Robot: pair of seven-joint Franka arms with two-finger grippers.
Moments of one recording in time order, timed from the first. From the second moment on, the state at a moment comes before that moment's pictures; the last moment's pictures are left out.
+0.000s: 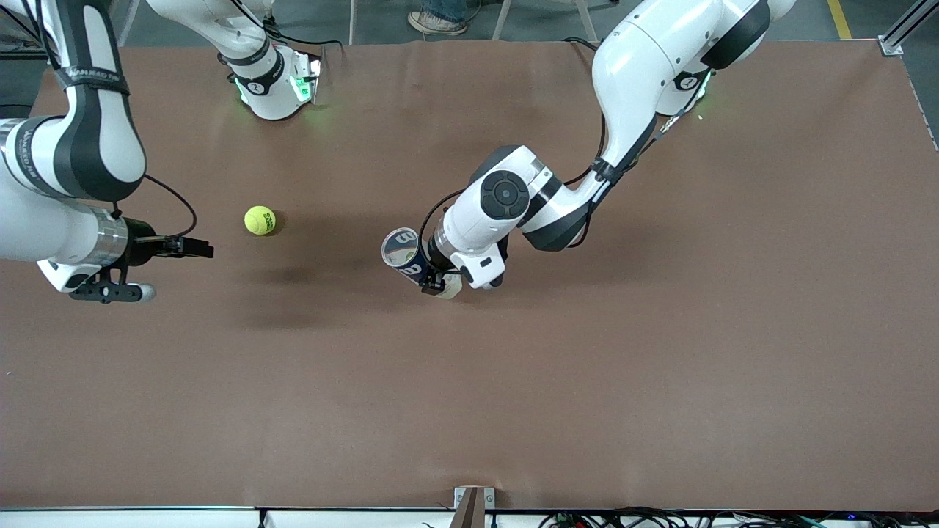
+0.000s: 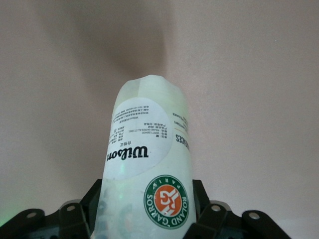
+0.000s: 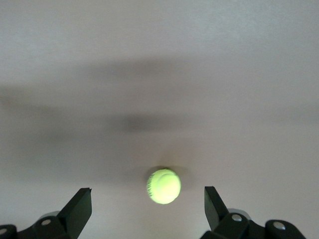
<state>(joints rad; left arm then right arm) -0.53 0.83 -0.38 -1.26 -0.07 2.32 -2.11 0.05 0.20 -0.14 -1.87 0.14 1.82 -0.10</state>
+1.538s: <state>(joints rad) -0.53 0.83 -0.38 -1.25 -0.10 2.32 -2.11 0.08 0.17 -0.10 -2.39 0.14 2.21 -0.14</state>
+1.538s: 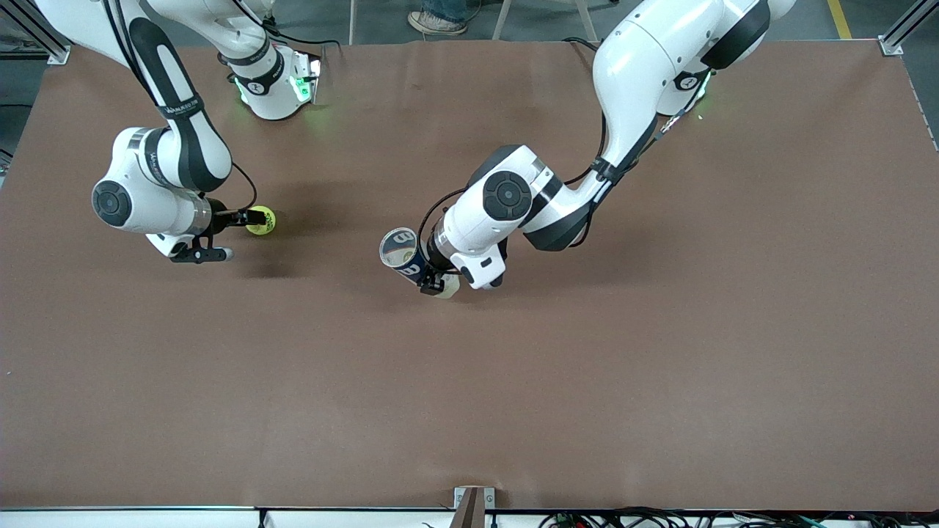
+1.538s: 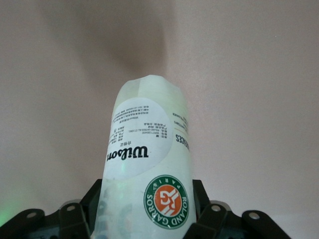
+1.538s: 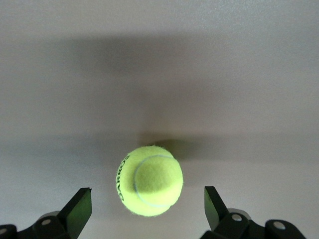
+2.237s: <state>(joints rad) -0.53 0.83 -0.38 -1.25 -0.10 2.32 -2.11 0.09 0.26 -0.10 -2.40 0.14 2.29 -0.14</state>
